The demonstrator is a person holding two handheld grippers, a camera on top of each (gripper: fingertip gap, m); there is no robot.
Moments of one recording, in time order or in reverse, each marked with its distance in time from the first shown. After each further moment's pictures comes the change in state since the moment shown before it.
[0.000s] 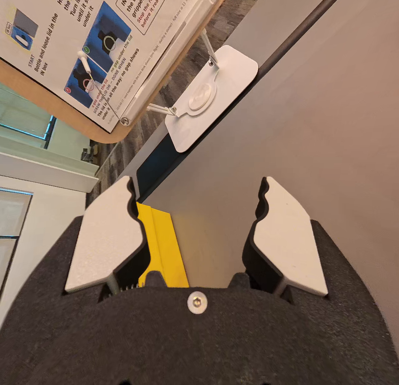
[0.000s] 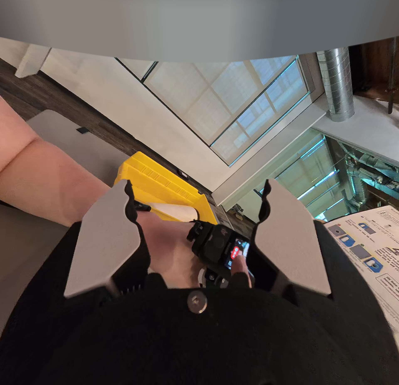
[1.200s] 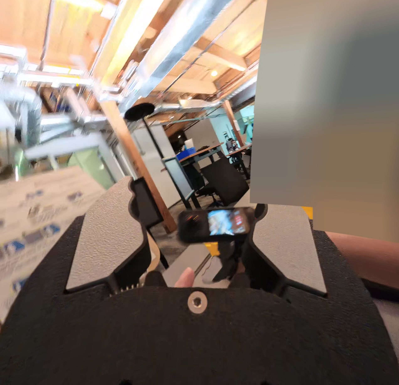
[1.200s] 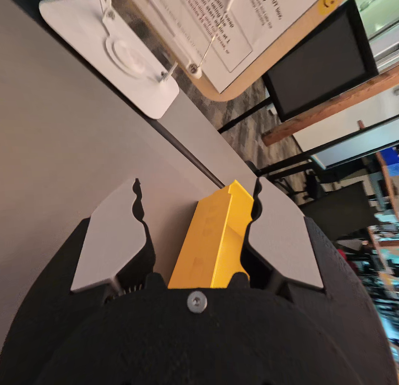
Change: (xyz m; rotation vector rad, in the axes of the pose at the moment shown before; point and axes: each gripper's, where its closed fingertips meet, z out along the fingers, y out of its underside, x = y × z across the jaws) left arm -0.020 -0.124 -0.256 1.303 0.425 -0.237; right arm 0.136 0.240 -0.151 -1.338 0.624 0.131
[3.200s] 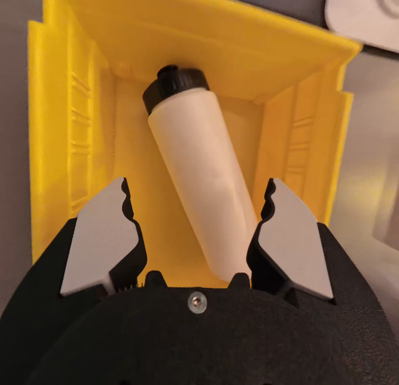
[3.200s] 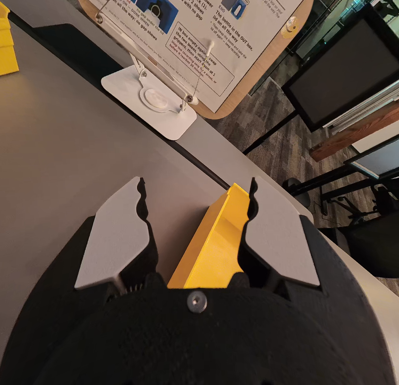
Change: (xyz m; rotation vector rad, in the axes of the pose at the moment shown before) left arm -0.197 0.278 -0.303 -1.513 -0.811 -0.971; right arm 0.046 -0.008 -0.051 0.140 -0.213 0.175
